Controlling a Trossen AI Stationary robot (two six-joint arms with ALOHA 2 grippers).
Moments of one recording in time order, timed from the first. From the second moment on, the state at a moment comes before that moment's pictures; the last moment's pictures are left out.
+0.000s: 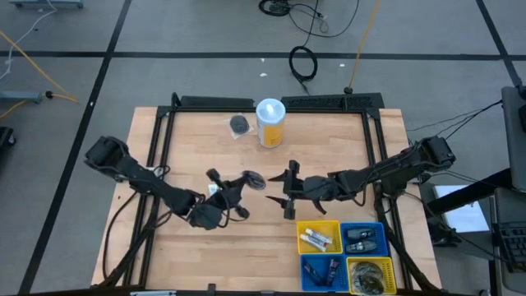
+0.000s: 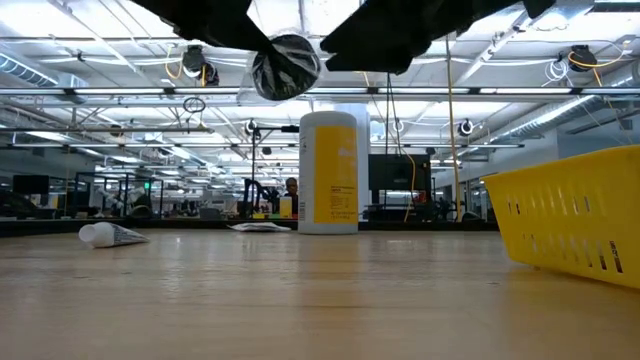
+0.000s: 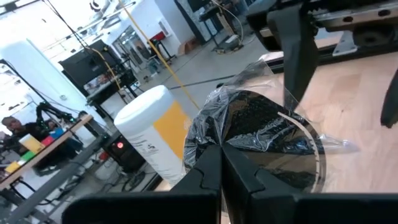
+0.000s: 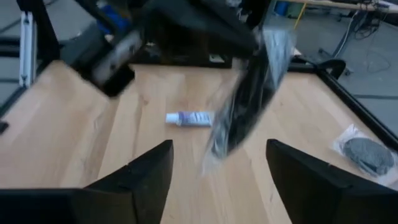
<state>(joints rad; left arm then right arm) -0.49 1.56 0.85 0.37 -1.24 0.16 0.25 1.51 0.89 0.27 0.37 0.04</state>
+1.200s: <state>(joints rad) -0.45 1.60 0.85 0.59 -1.14 0.23 0.21 1.51 0.89 0.36 0.32 0.03</state>
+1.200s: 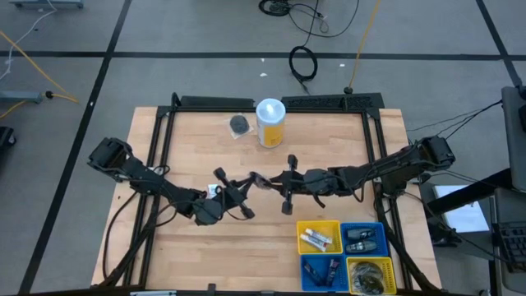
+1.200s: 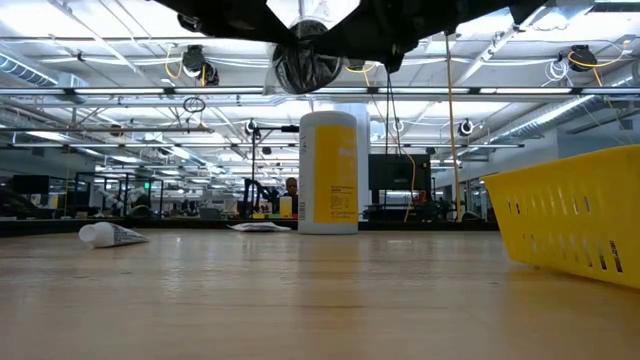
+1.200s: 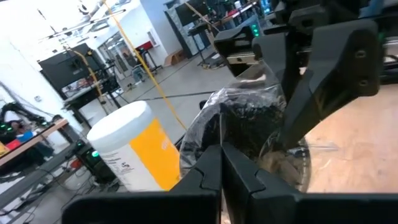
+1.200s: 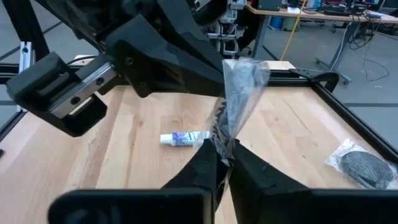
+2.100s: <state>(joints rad) -0.54 1.55 0.86 0.60 -1.23 0.24 0.25 1.35 0.89 -0.08 0.31 0.03</state>
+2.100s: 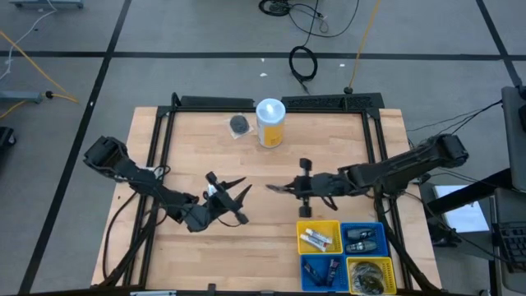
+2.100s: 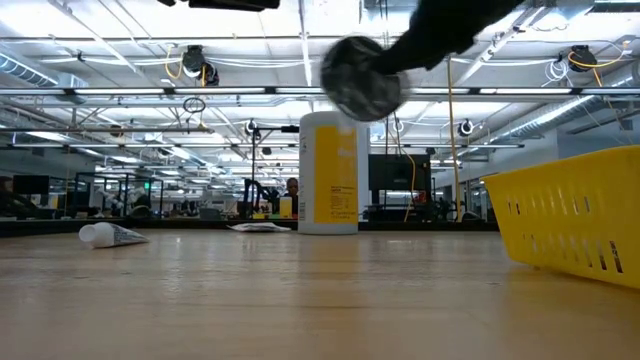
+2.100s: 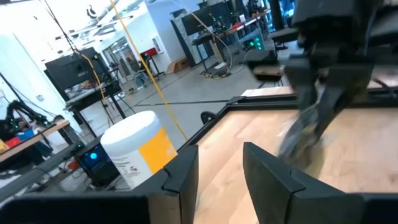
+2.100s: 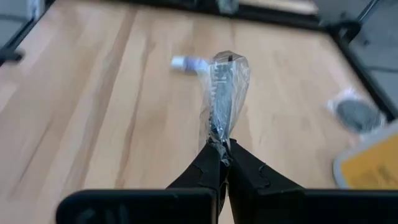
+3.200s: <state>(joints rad) -0.51 1.55 0.86 0.60 -1.19 0.15 0.92 1.11 1.03 -1.02 -0.05 0.95</state>
